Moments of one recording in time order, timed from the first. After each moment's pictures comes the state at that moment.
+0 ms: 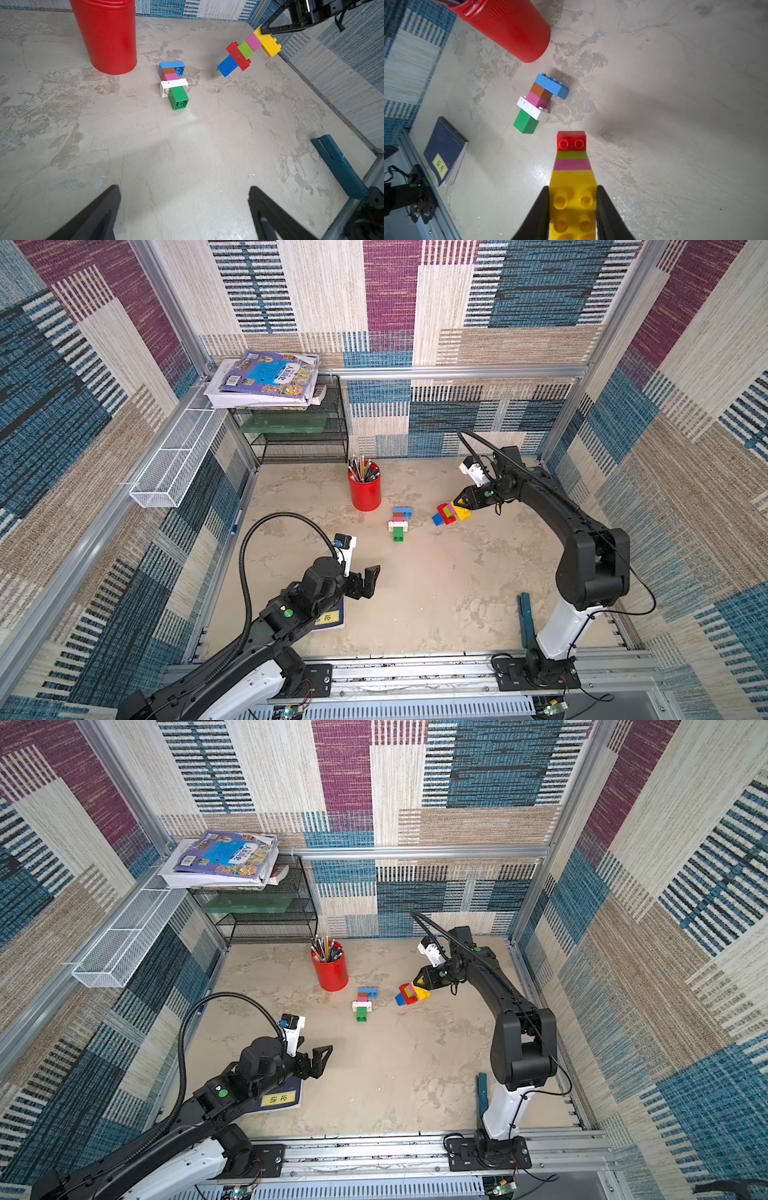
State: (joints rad) left arm -0.73 0.76 0.49 -0.23 -0.13 -0.37; right arm 0.10 1.80 1.50 -0.76 -0.62 -0.16
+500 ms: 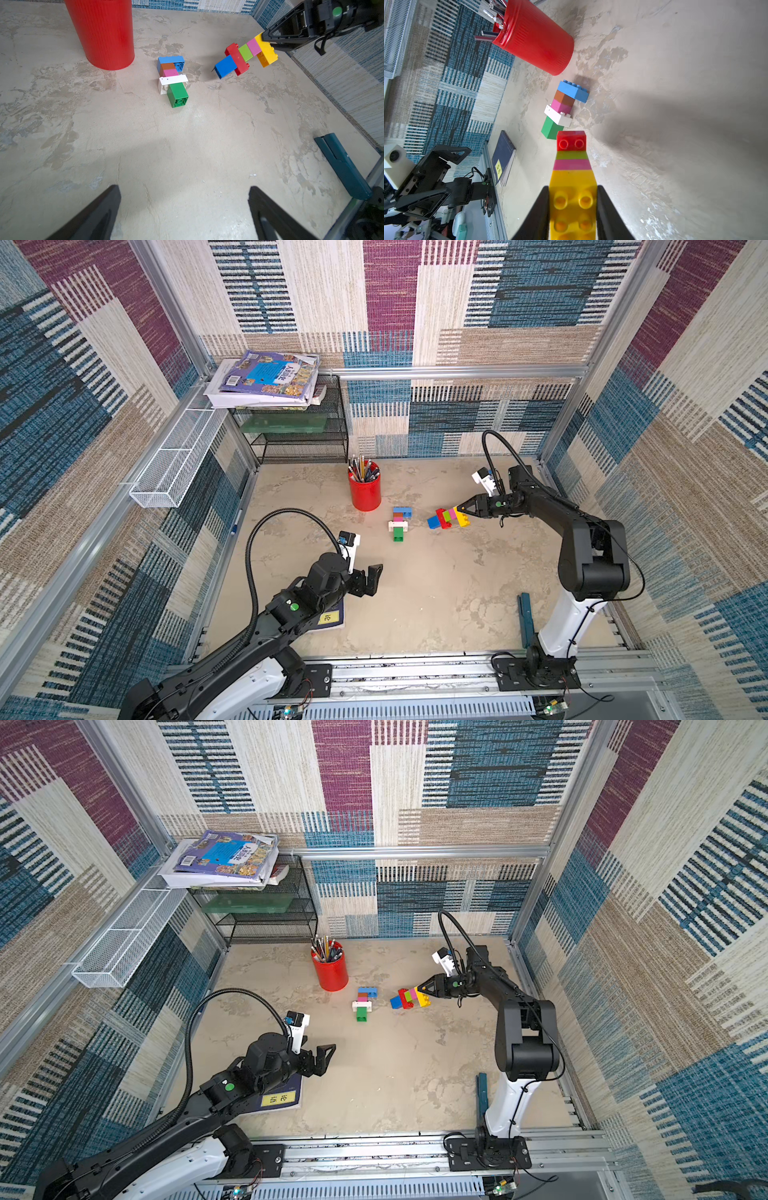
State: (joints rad) left arm -0.73 0.83 0.51 -0.22 -0.12 -0.38; right arm -0.03 1.88 1.29 -0.49 -0.99 -0.05
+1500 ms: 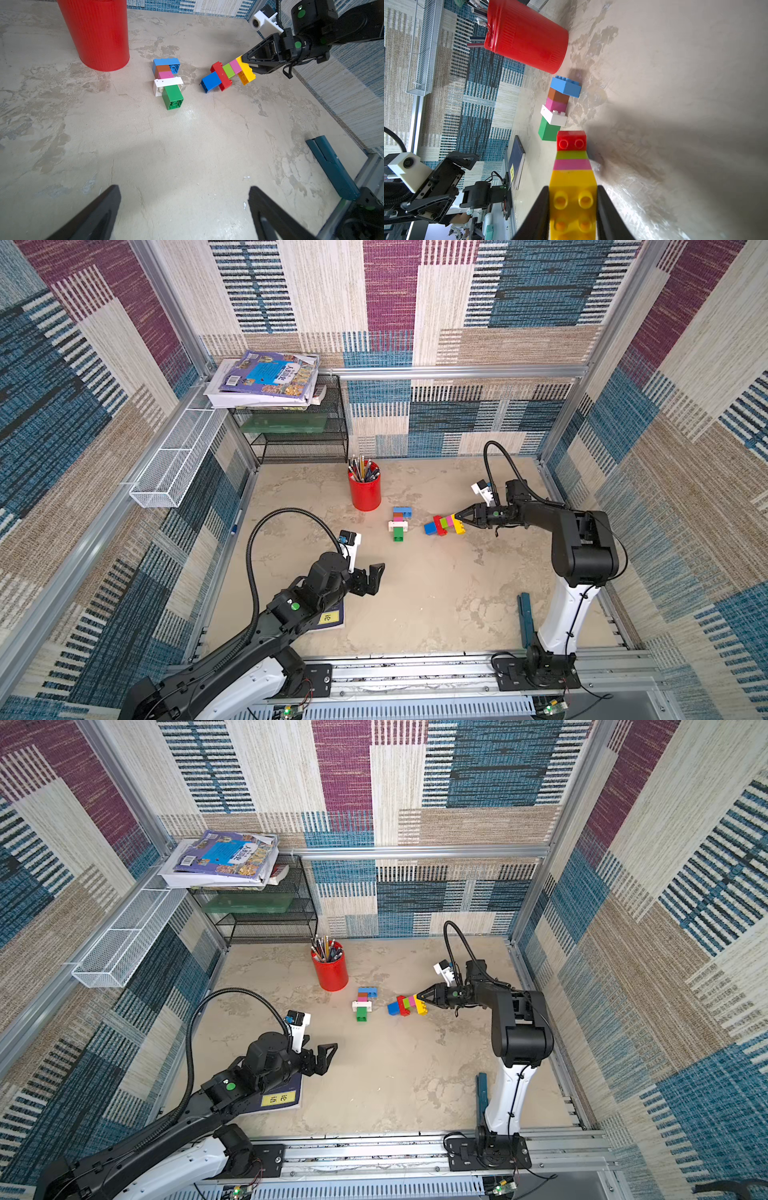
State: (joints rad) left arm -0.73 0.84 0.51 -0.19 -0.10 -0.39; right arm -0.05 2.00 1.20 -0.29 -1.10 0.07
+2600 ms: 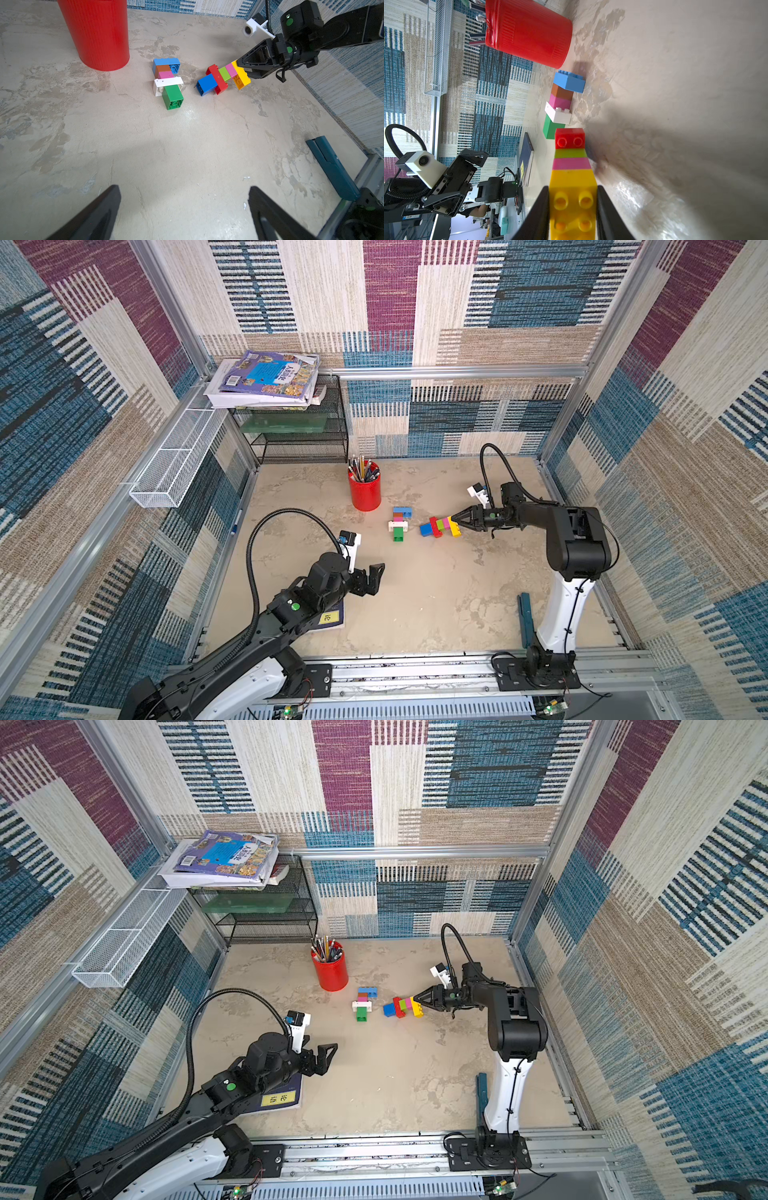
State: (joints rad) left arm -0.73 0.84 0.50 -0.19 -0.10 -0.39; right arm -0.03 2.06 1.23 -0.28 -1.15 0.09
